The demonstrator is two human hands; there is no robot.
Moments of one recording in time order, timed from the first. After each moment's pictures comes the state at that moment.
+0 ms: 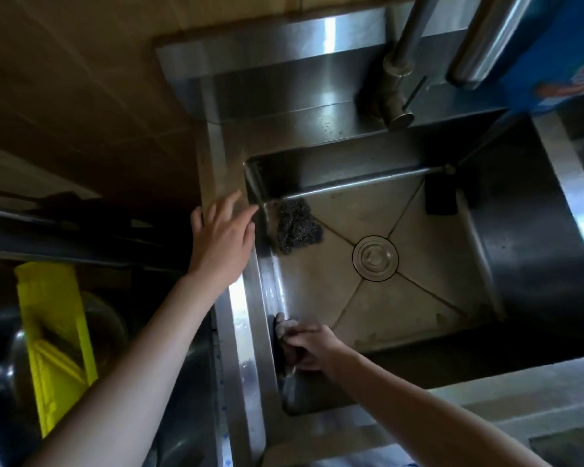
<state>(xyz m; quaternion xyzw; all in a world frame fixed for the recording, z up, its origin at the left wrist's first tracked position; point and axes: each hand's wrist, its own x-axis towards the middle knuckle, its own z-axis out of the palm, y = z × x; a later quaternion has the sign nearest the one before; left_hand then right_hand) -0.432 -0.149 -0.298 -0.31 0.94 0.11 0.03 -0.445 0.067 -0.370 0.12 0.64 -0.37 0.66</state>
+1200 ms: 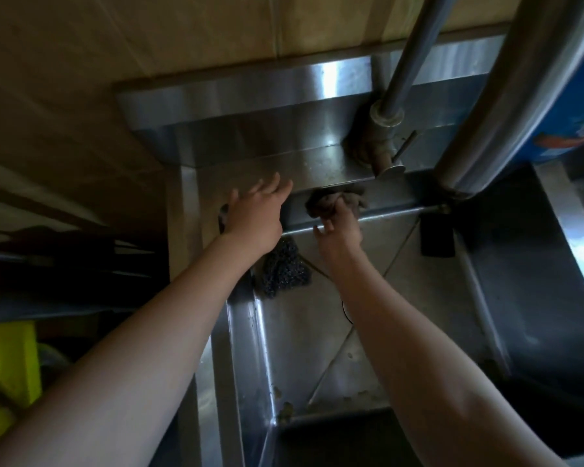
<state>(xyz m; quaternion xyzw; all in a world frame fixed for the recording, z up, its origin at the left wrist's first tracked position) -0.584 -0.176 -0.308 -0.27 0.94 0.14 0.14 -0.669 -0.077 -0.362 0.38 0.47 -0.73 0.32</state>
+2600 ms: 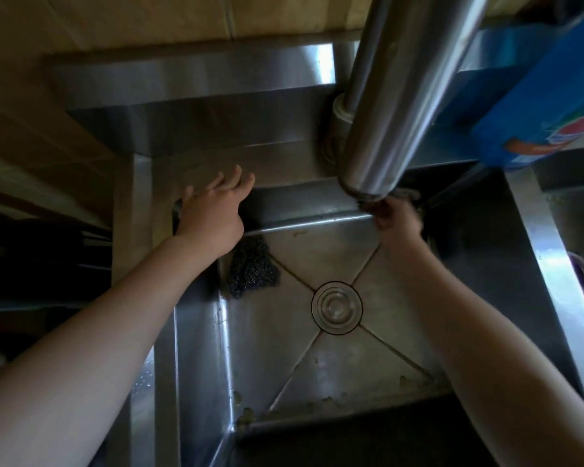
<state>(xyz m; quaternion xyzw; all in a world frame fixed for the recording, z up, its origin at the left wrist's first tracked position) -0.587 -0.166 -0.315 -0.32 0.94 0.11 0.09 -0.799 0.021 -0.407 0.28 0.60 -0.70 0.26</state>
